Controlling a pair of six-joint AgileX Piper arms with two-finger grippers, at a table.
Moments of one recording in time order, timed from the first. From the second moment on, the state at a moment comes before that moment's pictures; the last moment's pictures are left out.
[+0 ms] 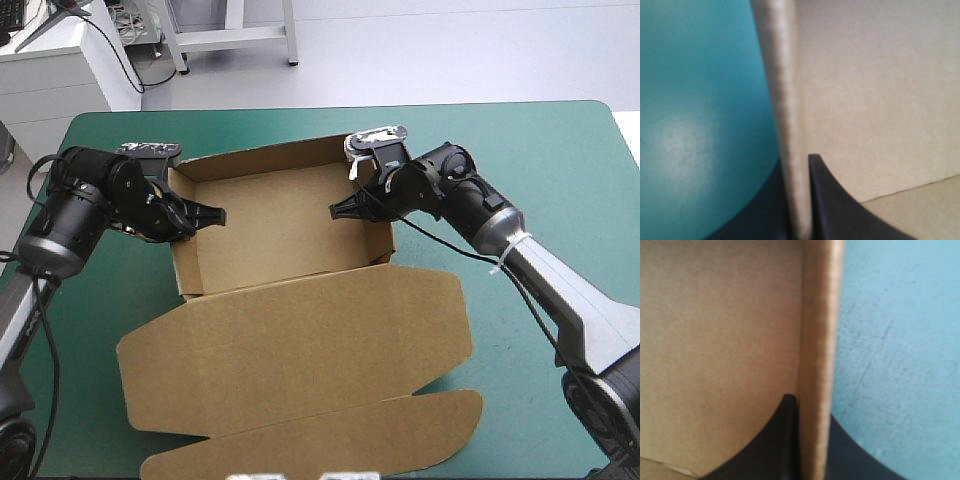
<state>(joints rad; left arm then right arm) -0.27 1.48 -1.49 0.02 1.23 -0.21 0.55 1.70 -1.63 -0.01 0.90 0.19</state>
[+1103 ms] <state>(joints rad) -0.41 1.99 -1.77 -0.08 1.20 -0.09 0.36 1.87 -1.60 -0.02 1.18 0.22</state>
